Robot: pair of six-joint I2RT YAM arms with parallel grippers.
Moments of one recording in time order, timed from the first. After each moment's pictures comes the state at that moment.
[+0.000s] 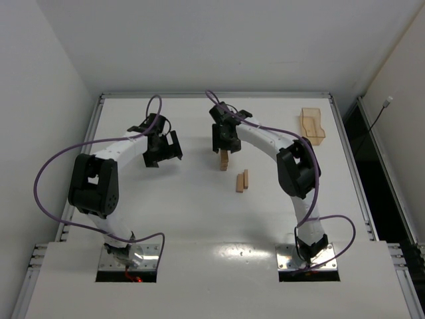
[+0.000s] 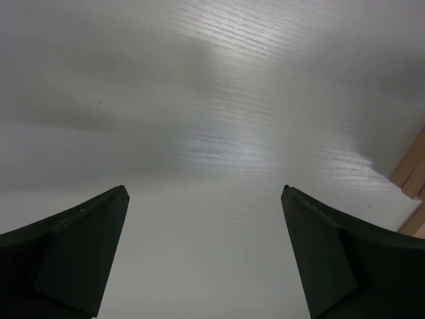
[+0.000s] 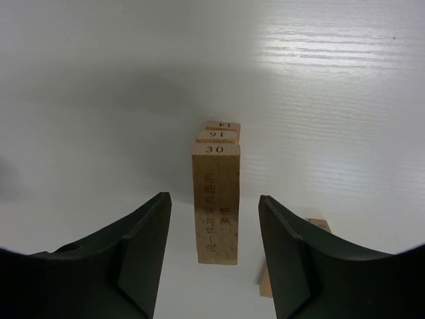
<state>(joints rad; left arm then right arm) -0.23 1.71 1.18 -0.59 0.00 -0.55 0.60 2.15 1.75 -0.76 0.18 0.53</state>
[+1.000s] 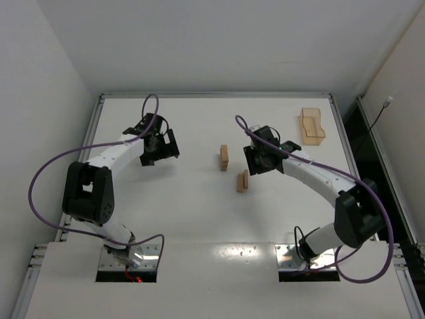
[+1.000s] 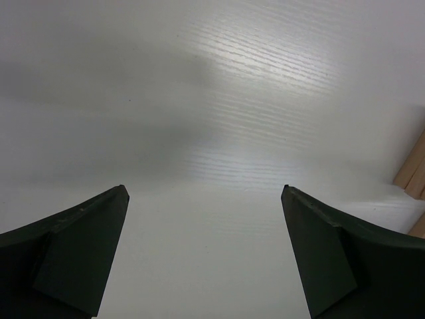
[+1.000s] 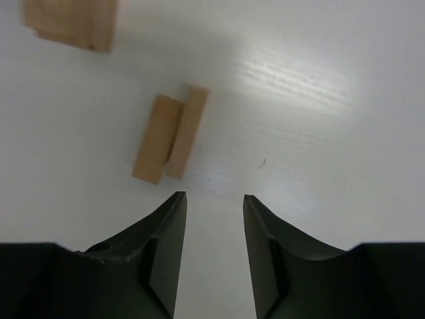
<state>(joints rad) -0.23 1.62 1.14 -0.59 -0.06 -0.55 0.54 1.47 1.03 -0.52 0.13 0.19</state>
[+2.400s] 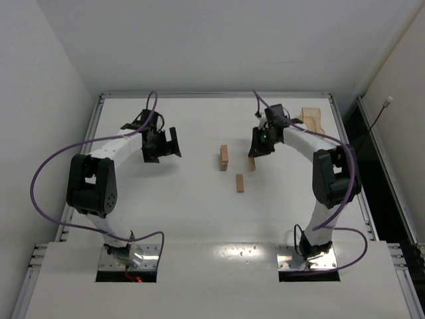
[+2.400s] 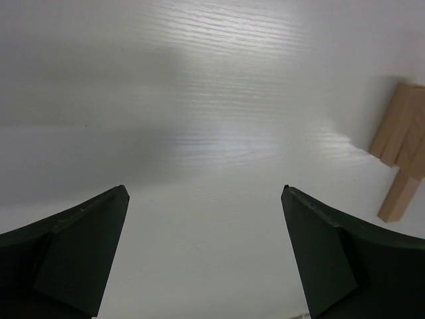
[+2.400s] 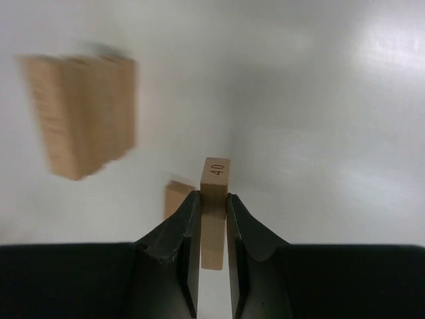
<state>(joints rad) -0.17 1.71 1.20 -0.58 0.13 -0.42 0.26 1.84 1.23 -0.52 -0.24 0.24</state>
